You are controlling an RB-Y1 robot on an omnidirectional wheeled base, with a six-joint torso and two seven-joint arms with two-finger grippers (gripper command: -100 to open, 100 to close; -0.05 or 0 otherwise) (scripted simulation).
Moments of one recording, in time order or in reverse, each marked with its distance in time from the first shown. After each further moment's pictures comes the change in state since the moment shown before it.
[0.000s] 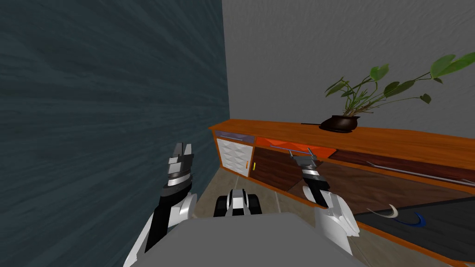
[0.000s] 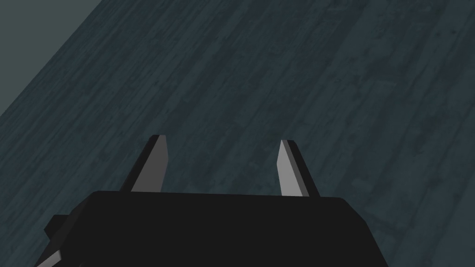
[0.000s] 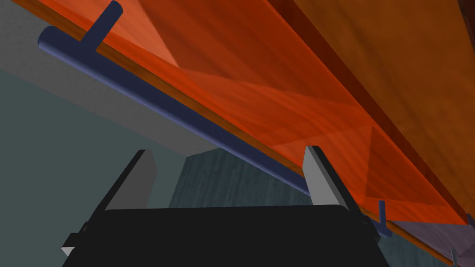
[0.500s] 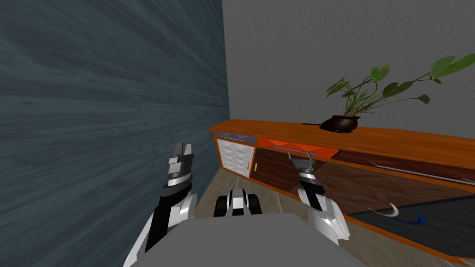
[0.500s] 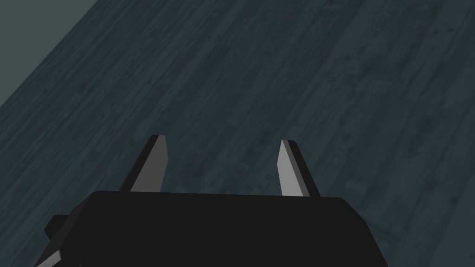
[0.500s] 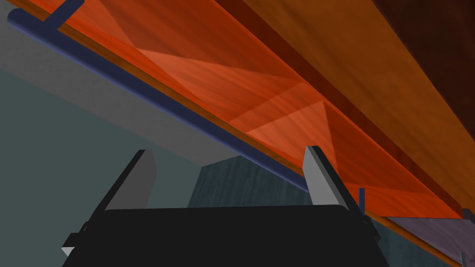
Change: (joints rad) left arm 0.000 0.000 0.000 0.000 0.000 0.000 0.000; right arm -0.010 0.100 -0.039 0.017 -0.015 -0.034 0.025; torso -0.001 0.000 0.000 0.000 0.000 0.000
